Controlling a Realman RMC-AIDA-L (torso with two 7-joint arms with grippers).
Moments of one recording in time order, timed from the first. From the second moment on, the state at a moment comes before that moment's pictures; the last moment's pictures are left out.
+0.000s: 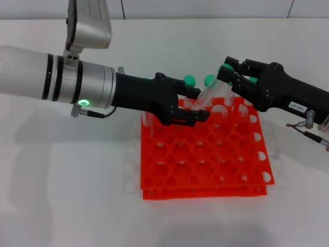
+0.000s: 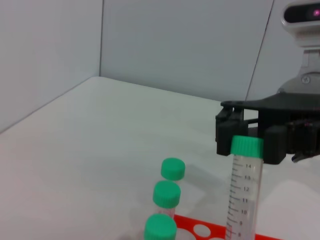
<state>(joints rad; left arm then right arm) -0.77 -2.08 1.06 0.57 1.92 1.39 -1.45 0.60 2.03 -1.00 -0.18 -1.27 -1.59 1.00</state>
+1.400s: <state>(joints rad) -0.08 -2.08 1.01 1.93 1.83 1.72 -2.24 0.57 2.01 -1.03 -0.39 -1.32 -1.58 1.15</state>
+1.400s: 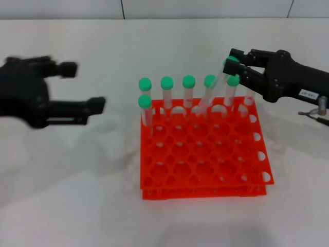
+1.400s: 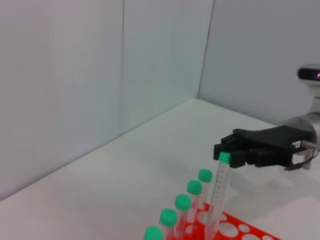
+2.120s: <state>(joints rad) 0.25 -2.09 1.01 1.48 1.58 1.61 -1.65 0.64 2.01 -1.07 -0.60 -1.42 -1.55 1.33</state>
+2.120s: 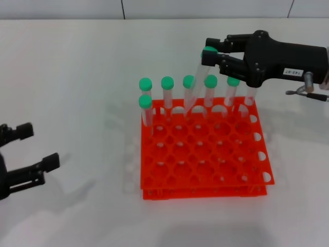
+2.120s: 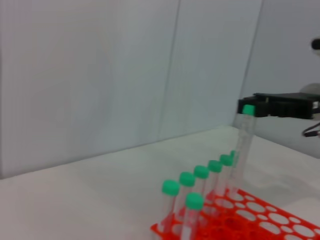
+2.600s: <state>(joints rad) 0.24 -2.09 0.91 1.15 1.50 1.60 -1.41 0.68 2.01 -1.19 -0.64 -1.43 -1.46 1.37</state>
